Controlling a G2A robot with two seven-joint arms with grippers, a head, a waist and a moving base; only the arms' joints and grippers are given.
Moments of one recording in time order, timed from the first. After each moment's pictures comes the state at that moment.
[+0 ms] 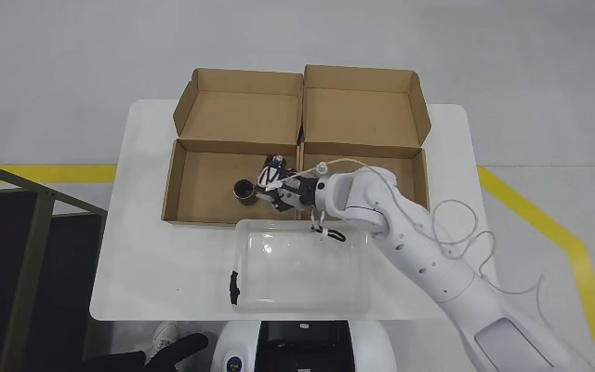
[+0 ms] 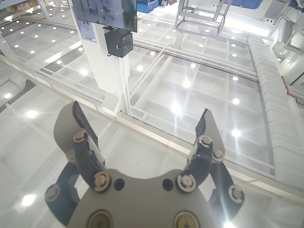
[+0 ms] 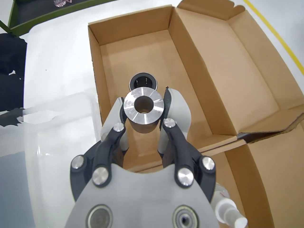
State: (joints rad) left arm -0.42 -0.34 -0.17 -1.17 3.07 0.50 0.07; right arm -0.71 -1.32 0.75 -1.46 -1.02 -0.53 0.60
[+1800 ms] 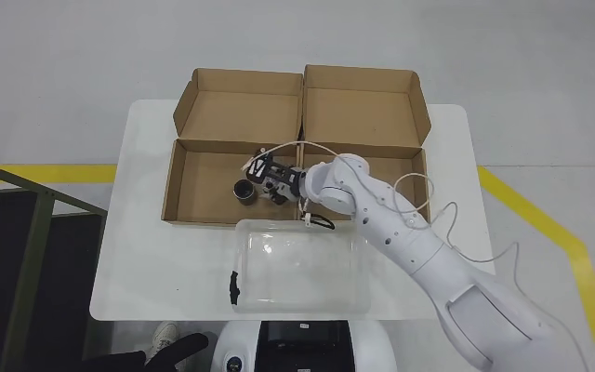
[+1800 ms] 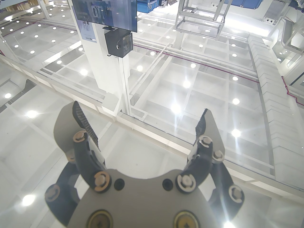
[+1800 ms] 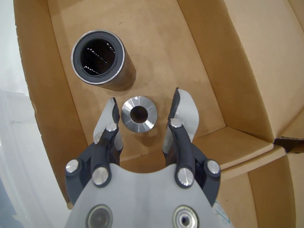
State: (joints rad) left arm -0.42 -0.34 -0.17 -1.17 3.07 0.50 0.07; right arm -0.54 -1.46 0.62 -1.10 -1.01 -0.48 0.66
